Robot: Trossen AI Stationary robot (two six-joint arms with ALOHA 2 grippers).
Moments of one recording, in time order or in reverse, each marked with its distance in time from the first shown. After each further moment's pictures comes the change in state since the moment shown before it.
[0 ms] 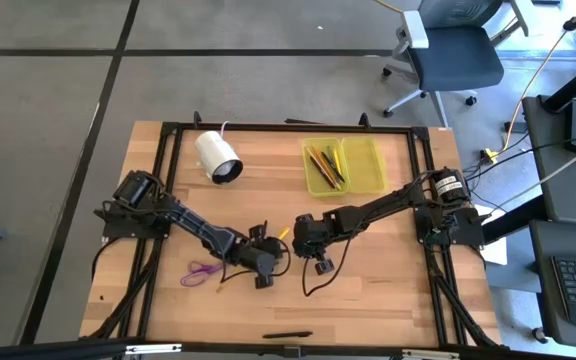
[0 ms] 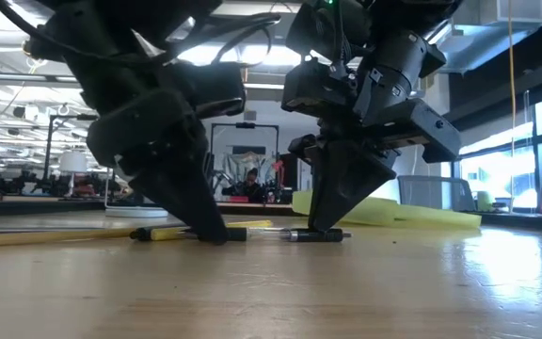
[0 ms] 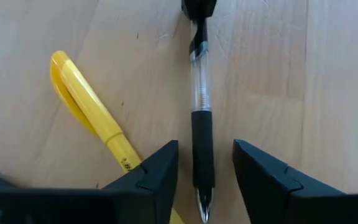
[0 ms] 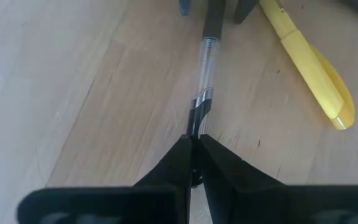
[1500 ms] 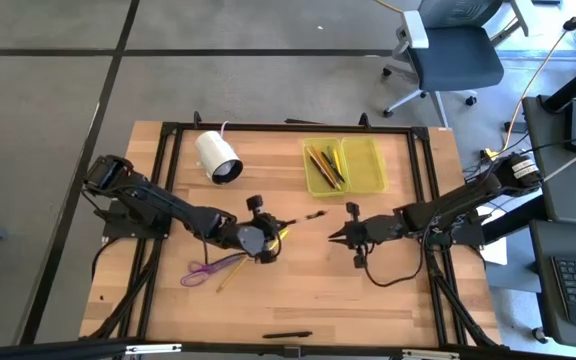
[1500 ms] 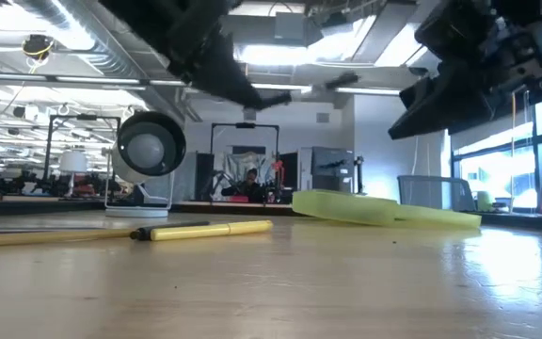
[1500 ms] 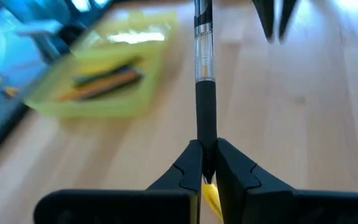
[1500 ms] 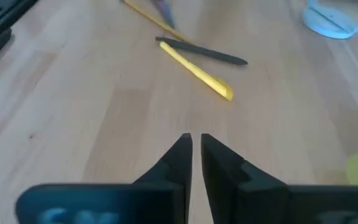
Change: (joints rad) left arm 0.051 -0.293 -0.006 0.033 -0.317 0.295; right arm 0.147 -0.668 -0.679 0.562 0.308 0.234
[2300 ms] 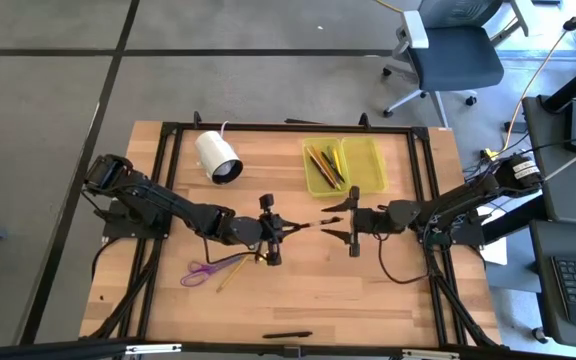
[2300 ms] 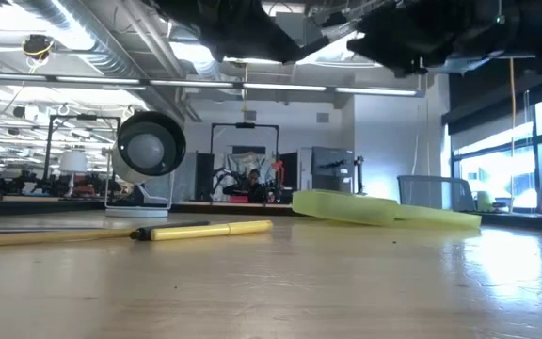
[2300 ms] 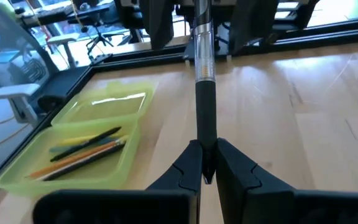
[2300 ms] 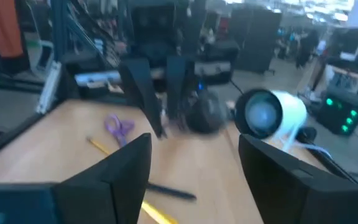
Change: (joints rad) left arm 0.030 -0.003 0.002 0.281 0.122 0.203; right arm -0.057 0.000 -0.070 0.623 0.063 -0.194
